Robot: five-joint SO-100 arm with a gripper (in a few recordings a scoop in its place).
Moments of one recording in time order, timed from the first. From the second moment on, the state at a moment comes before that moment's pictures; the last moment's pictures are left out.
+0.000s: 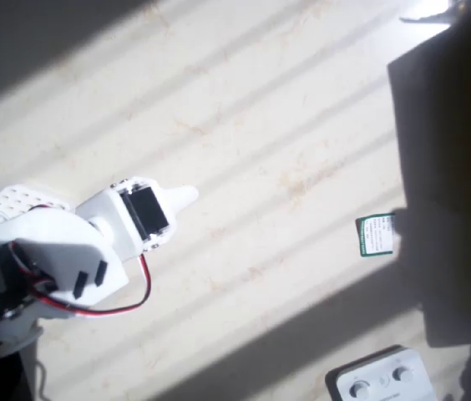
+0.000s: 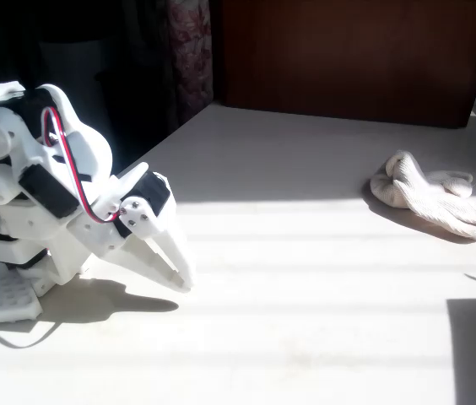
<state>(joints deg) -5.9 188.0 173.3 67.2 -8.2</state>
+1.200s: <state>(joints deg) -18.9 106.5 87.8 65.2 -8.2</state>
